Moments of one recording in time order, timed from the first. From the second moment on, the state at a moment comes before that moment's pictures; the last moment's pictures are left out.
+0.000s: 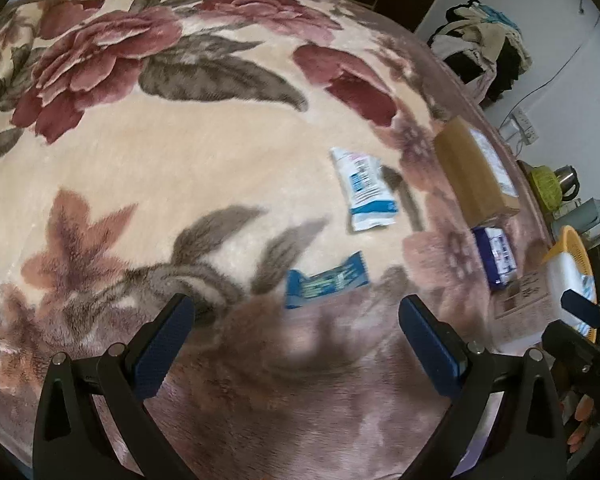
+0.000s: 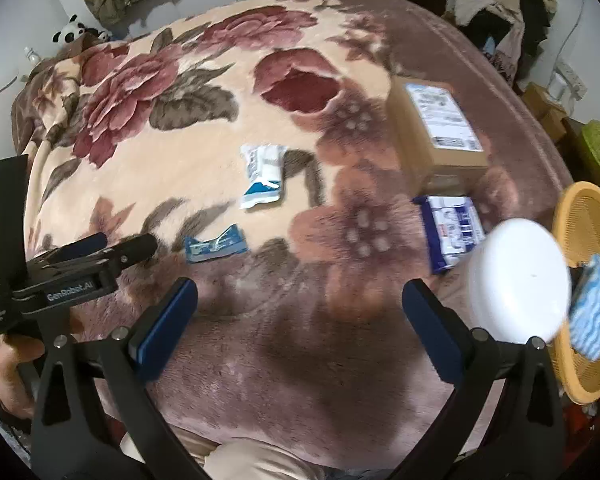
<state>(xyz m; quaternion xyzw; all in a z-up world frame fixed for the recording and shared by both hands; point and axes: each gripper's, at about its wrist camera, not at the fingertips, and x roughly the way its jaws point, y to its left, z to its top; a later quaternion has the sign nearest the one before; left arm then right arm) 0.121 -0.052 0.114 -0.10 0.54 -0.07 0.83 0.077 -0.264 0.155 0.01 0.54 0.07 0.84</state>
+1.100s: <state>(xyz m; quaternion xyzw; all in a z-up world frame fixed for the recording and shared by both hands) 0.160 -0.085 0.050 -0.04 0.53 -0.12 0.84 0.141 -0.274 0.069 0.07 0.58 0.06 0.81</state>
